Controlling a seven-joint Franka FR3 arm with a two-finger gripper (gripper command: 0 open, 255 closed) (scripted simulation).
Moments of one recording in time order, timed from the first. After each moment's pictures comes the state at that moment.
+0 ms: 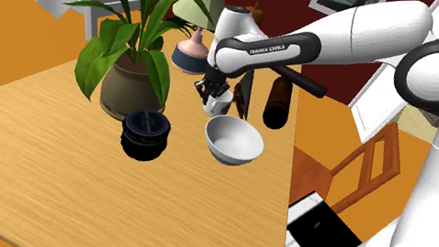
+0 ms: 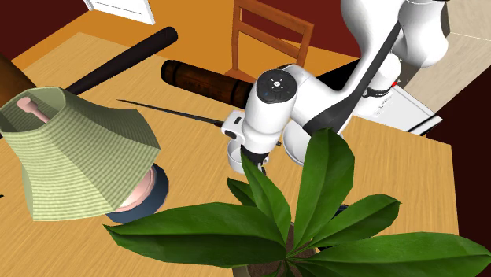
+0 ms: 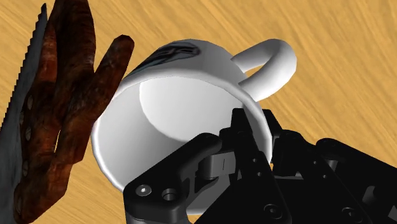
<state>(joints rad) 0.03 0.43 0.15 -1.73 -0.21 2.23 0.45</state>
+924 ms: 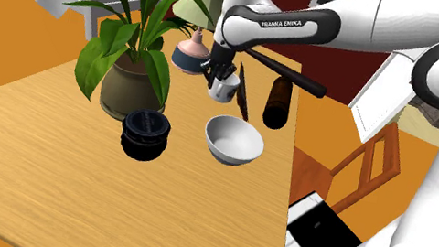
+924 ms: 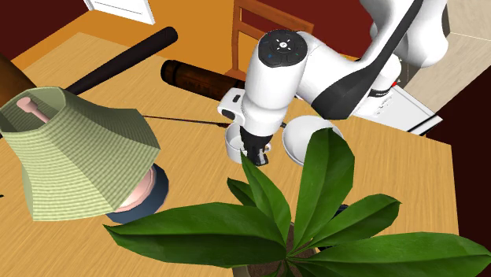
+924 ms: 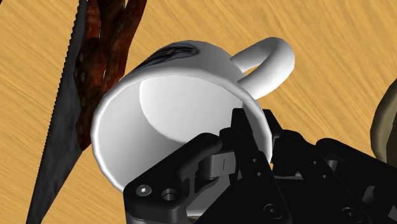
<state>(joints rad) 0.03 0.37 0.16 -1.64 -0.18 2.07 0.43</state>
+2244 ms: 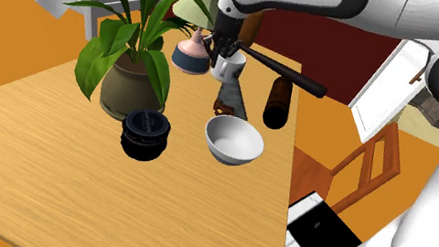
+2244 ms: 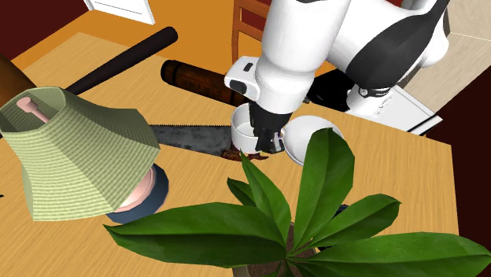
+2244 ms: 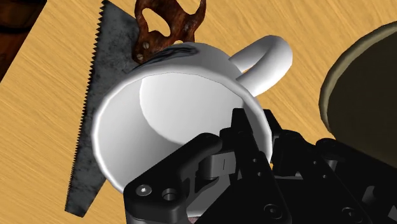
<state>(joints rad) 0.06 0.31 0.18 -1.49 -0.17 1.87 0.44</state>
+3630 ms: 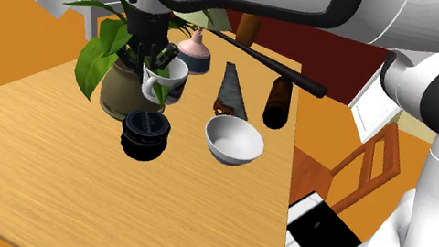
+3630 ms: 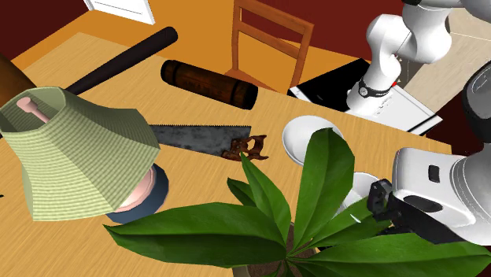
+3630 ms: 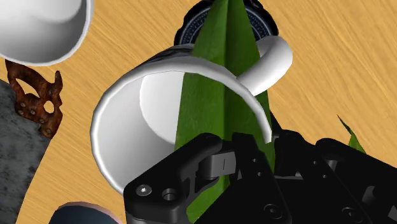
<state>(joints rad) 0.40 0.45 0.31 -1.27 -0.26 1.71 0.88</state>
